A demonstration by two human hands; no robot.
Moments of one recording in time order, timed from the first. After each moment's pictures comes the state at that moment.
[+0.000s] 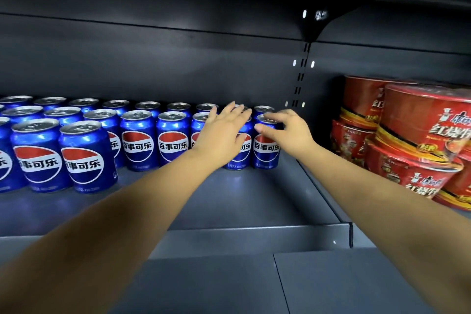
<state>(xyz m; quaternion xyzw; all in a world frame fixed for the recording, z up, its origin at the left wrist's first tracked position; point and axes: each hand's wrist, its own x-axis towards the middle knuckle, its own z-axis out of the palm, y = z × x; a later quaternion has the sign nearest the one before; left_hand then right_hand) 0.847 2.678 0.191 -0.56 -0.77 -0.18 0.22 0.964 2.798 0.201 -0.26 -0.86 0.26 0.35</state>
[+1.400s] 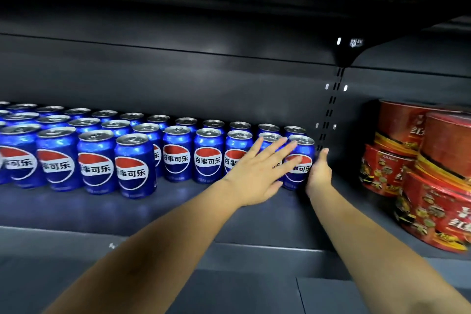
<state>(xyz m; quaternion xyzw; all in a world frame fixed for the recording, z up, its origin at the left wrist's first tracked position) 0.851 2.659 0.161 -0.64 -0.67 -0.01 0.37 0.925 2.825 0.144 -0.39 -0.43 0.69 0.44</state>
